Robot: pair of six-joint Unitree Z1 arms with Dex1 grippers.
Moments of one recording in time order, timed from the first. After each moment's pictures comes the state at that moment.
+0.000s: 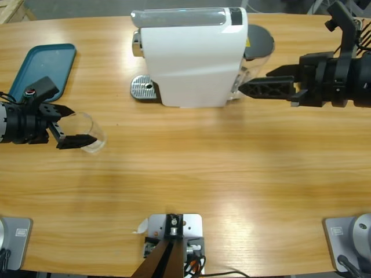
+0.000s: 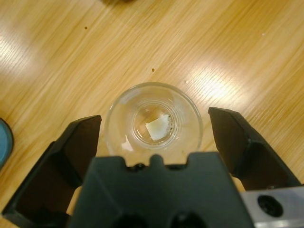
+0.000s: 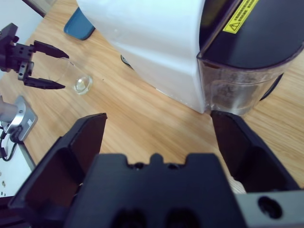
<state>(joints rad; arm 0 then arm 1) -0.61 1.40 -0.63 0.22 -0.11 0.19 0.57 1.29 -0.68 0.02 0.30 0.23</state>
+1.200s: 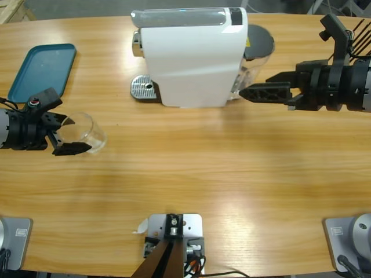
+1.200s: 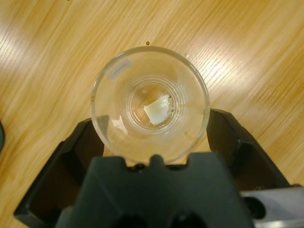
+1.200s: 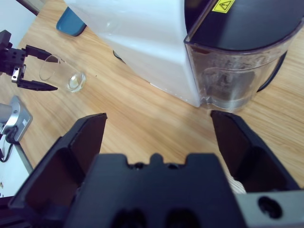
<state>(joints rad) -0.60 1.42 -0.63 0.27 -0.10 0.26 0.54 1.31 -0.64 -0.01 0.31 0.23</state>
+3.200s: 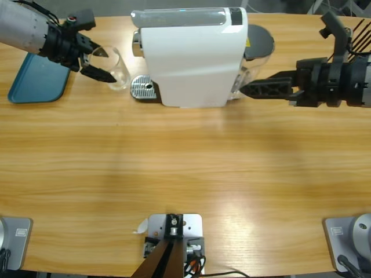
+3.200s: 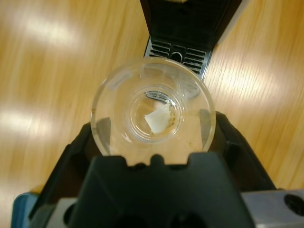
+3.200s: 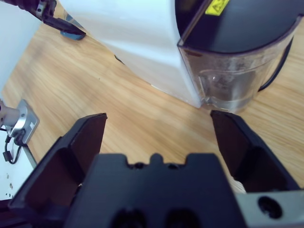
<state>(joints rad) -0.38 1.81 -1.19 0.42 -0.37 0.81 0.48 1.35 -0.65 -0.01 0.39 0.23</state>
